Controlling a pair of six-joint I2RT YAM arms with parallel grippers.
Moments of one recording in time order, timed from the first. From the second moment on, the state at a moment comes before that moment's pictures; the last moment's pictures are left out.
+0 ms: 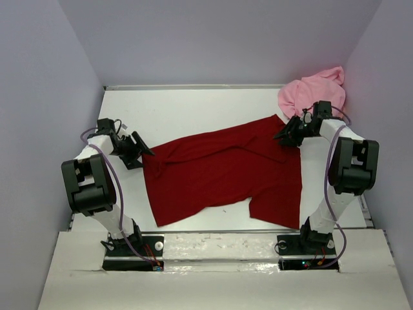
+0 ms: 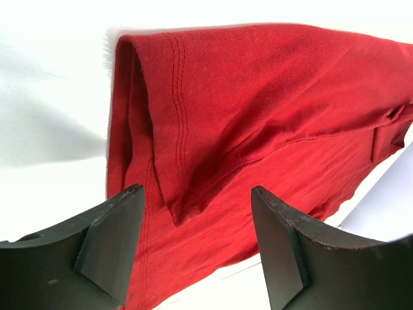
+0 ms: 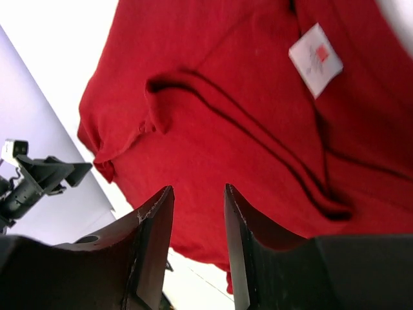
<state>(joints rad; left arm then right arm) 0.24 1.66 1.03 -0.61 0.53 -0.42 -0.16 1.87 1.29 -0.53 -0.70 0.52</state>
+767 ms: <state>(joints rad) 0.25 1.66 1.00 -0.56 0.56 -0.47 -0.14 1.79 1.04 -0.45 -0.67 0.52</state>
